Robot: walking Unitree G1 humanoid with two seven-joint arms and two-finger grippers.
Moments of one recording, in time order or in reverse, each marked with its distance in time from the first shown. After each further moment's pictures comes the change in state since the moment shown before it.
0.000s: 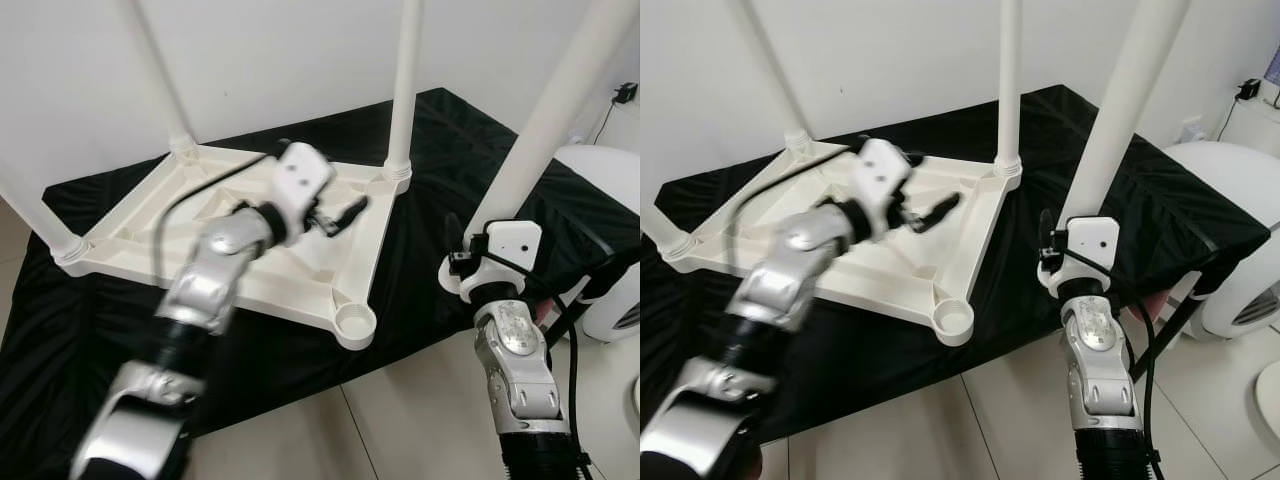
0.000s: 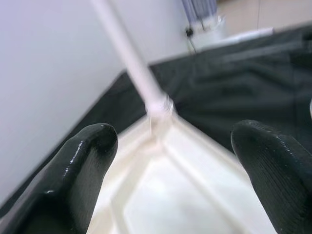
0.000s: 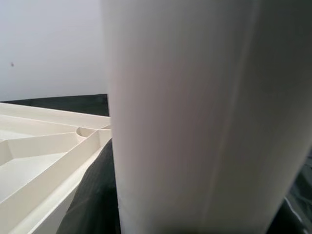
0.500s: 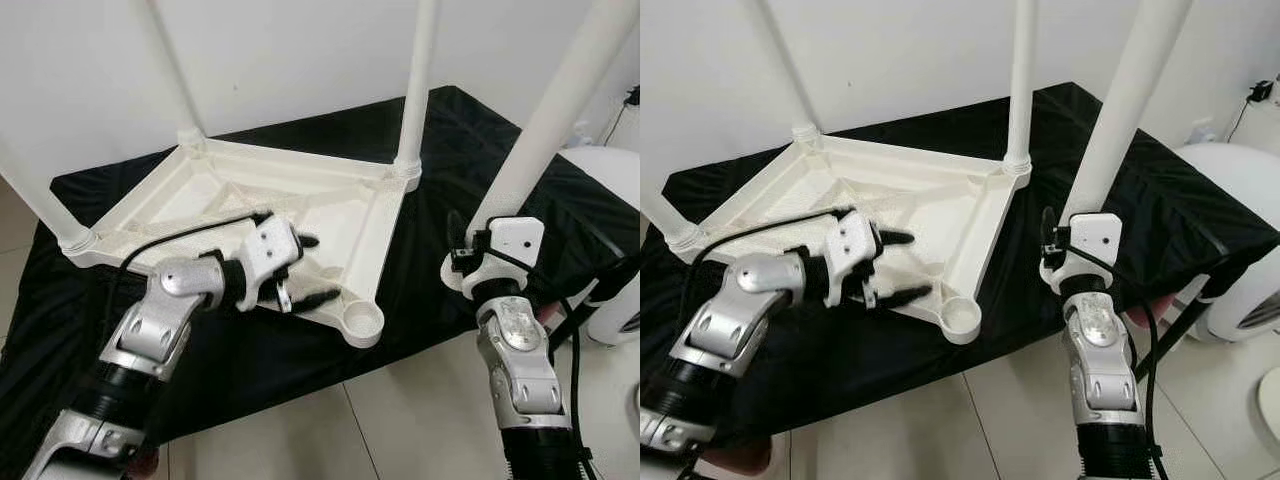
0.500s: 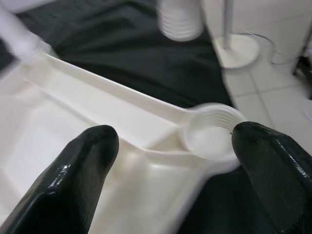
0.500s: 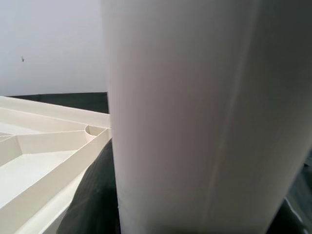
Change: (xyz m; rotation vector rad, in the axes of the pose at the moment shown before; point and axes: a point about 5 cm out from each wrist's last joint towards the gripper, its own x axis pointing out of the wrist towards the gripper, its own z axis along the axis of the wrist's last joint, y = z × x) left arm -0.037 -0.052 -0.031 -0.035 0.171 -0.502; right arm 0.006 -0.003 0.002 -0.016 -0.005 0.015
